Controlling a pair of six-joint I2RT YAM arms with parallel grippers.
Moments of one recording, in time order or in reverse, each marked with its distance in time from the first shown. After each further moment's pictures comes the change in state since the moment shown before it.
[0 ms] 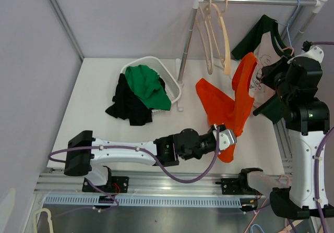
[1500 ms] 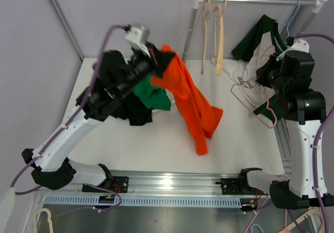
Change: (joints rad) left arm 0.542 -0.307 0.400 -0.765 0.079 -0.470; right arm 0.019 0.080 0.081 -0.128 -0.053 -0.167
